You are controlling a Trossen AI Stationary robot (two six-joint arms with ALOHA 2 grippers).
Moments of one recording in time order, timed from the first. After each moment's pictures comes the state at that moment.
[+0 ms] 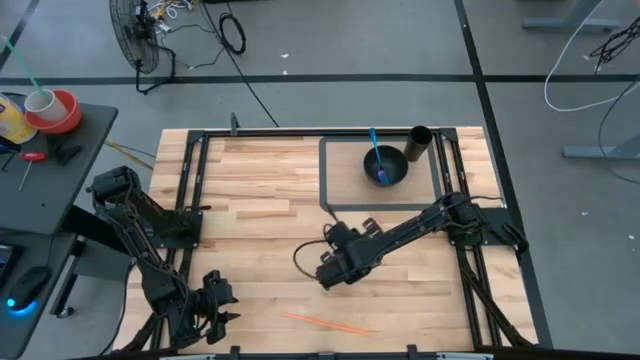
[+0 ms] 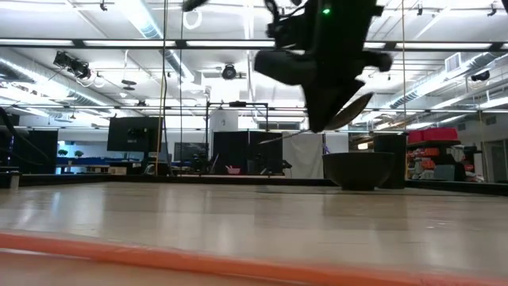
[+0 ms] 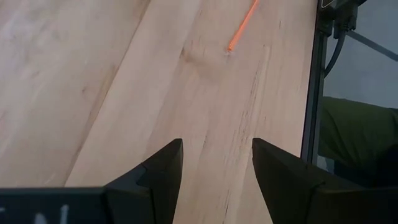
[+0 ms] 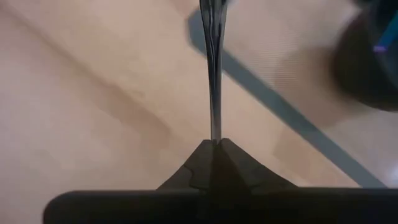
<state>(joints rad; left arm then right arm) -1.14 1.47 0.83 -0.46 -0.57 -1.38 0.38 2.14 1.76 -1.33 0.62 1.31</state>
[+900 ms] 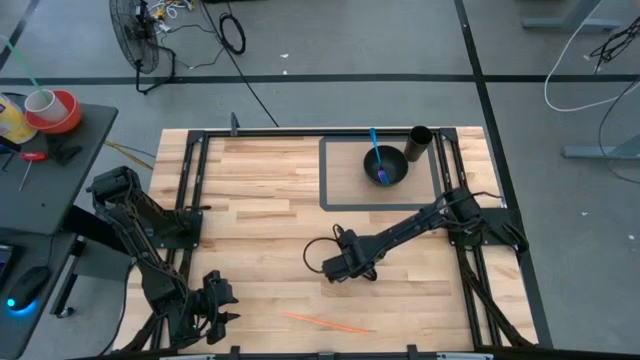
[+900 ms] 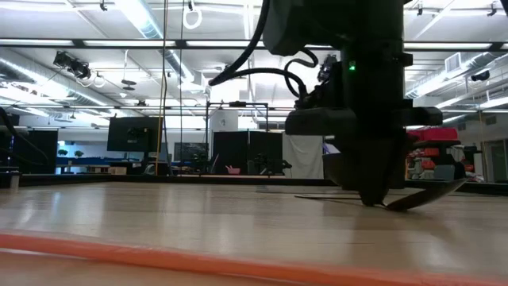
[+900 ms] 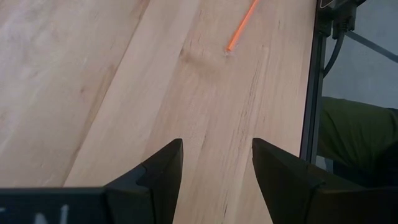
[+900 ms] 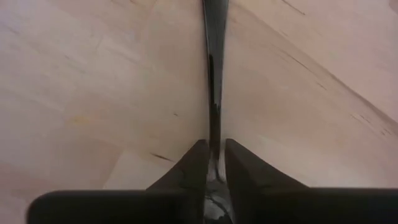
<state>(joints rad) -1.14 1.47 0.83 -0.46 -0.57 -1.38 0.35 2.11 1.48 -1.03 0.14 1.37</state>
